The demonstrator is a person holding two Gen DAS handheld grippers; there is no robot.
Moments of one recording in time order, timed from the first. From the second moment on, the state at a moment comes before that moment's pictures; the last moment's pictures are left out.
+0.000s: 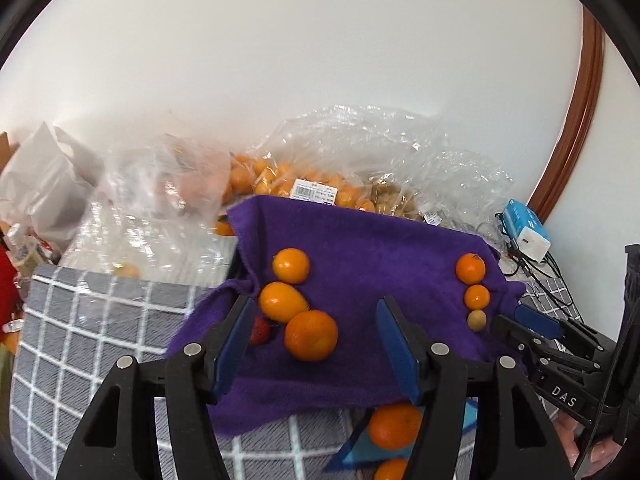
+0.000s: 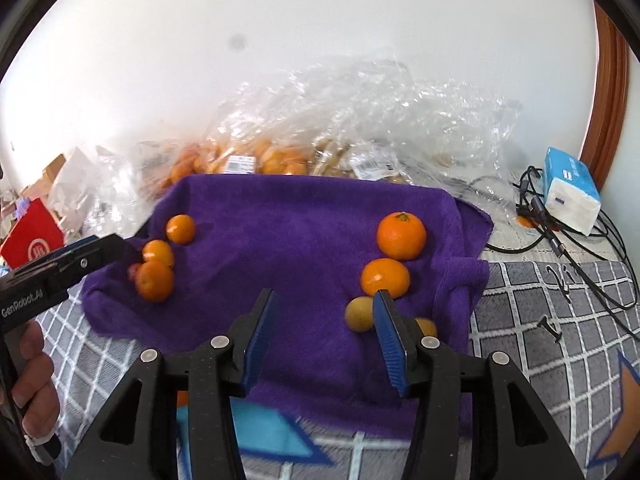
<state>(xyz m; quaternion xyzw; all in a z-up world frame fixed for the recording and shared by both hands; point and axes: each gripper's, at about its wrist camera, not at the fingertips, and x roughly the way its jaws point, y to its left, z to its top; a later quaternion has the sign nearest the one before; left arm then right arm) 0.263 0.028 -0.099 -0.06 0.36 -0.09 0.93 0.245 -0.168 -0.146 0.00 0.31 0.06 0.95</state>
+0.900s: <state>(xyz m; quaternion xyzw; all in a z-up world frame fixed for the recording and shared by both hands) 0.175 0.106 -0.180 -0.04 0.40 -0.01 0.91 0.220 -0.067 -0.207 0.00 0.37 0.11 0.92</state>
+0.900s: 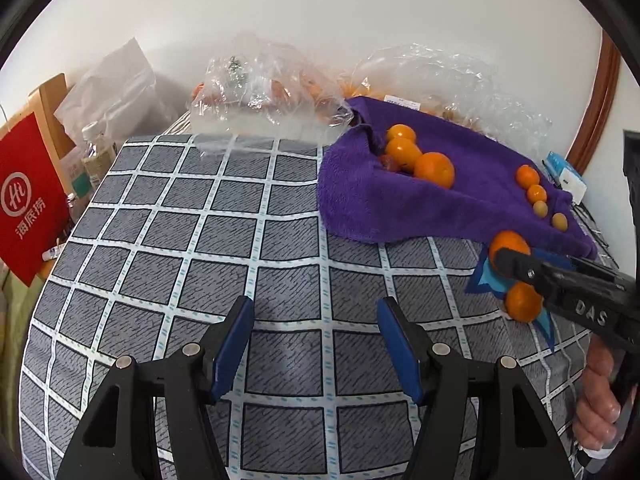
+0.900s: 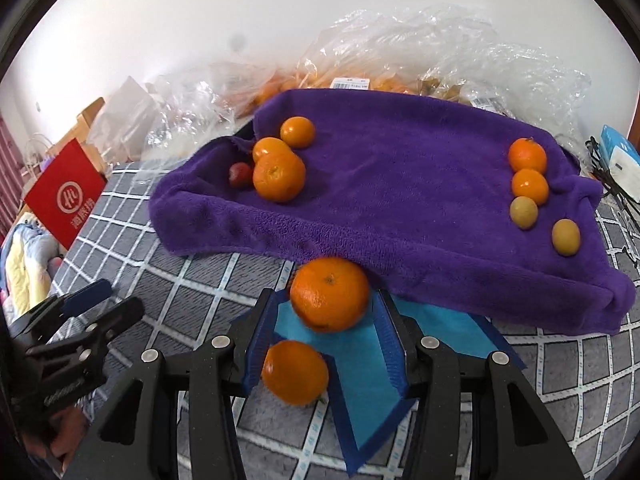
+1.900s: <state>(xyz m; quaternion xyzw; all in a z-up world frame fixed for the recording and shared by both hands) 0.169 0.104 -0.177 -0.06 0.39 -0.04 0.92 0.146 -0.186 -0.191 0.02 0.31 0.02 0.95</state>
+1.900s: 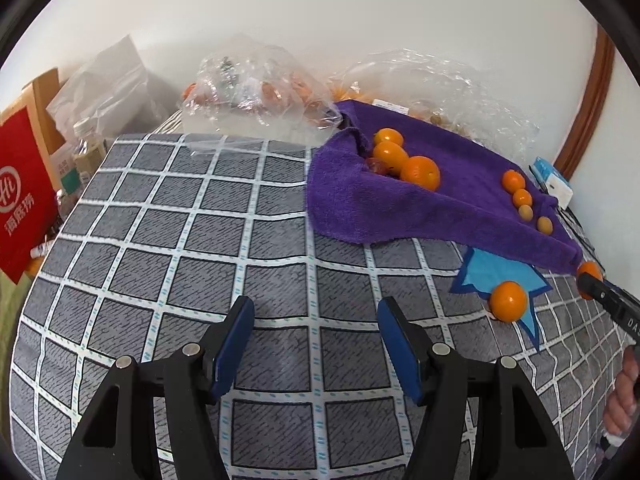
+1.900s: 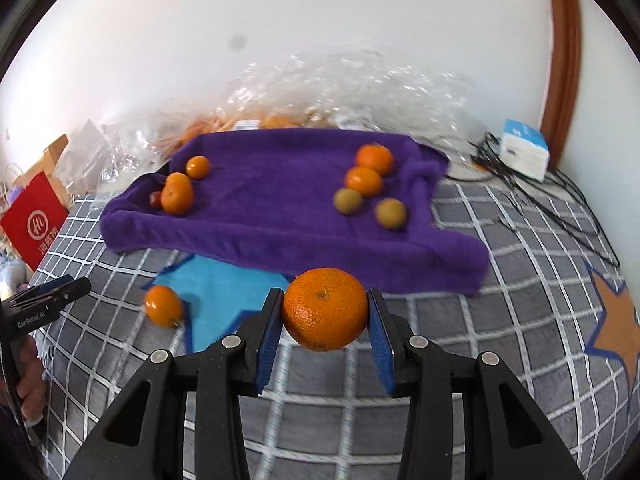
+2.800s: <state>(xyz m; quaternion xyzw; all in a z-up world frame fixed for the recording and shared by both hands) 0.152 0.026 -0.179 0.01 0.42 -0.08 0.90 0.148 -0.213 -0.223 0.05 0.34 0.01 0.94</state>
